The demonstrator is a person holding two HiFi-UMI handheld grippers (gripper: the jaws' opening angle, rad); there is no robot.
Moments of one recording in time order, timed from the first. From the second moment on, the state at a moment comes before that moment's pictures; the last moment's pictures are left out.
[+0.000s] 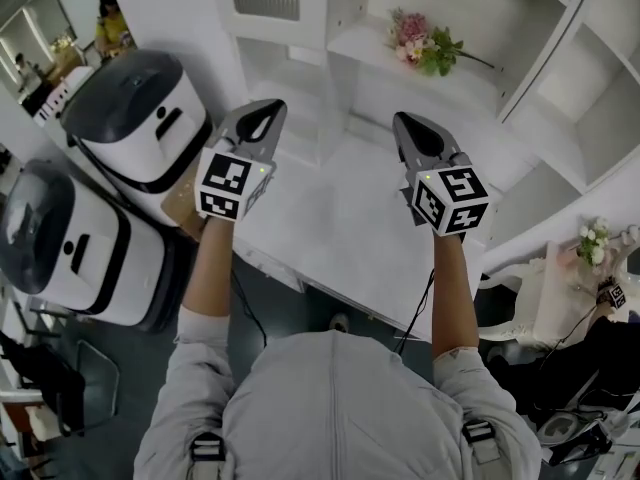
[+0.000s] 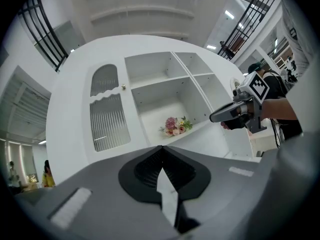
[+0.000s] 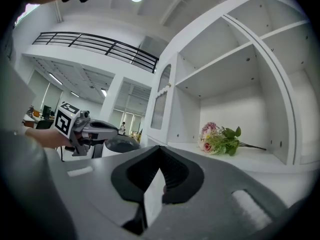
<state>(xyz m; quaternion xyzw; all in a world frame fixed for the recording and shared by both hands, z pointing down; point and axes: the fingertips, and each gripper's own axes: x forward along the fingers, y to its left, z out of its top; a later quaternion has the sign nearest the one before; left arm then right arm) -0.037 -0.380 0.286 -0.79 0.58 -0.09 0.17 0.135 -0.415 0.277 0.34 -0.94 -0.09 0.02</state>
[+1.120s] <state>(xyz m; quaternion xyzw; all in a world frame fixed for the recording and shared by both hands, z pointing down) -0.088 -0.539 0.027 -0.76 0.51 0.02 0.40 -0.011 -0.542 0.183 0.31 -0.95 -0.10 0.00</state>
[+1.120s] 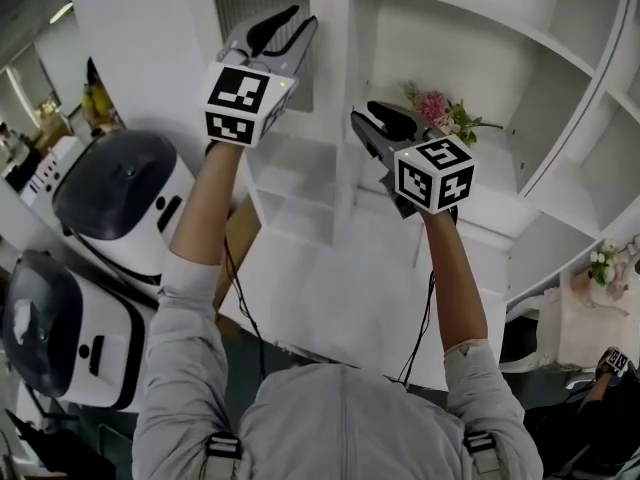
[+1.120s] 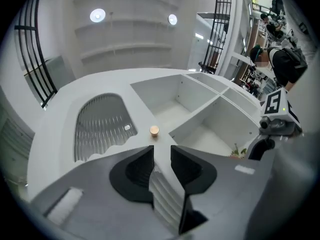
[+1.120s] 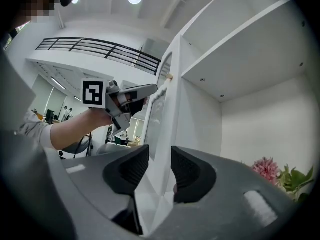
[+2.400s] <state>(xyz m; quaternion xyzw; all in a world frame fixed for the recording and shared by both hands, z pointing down) -0.062 -0.564 -0.025 -0.76 0.50 -0.01 0.42 -0.022 -0.560 0.168 0.34 -0.94 -0.08 0.02</state>
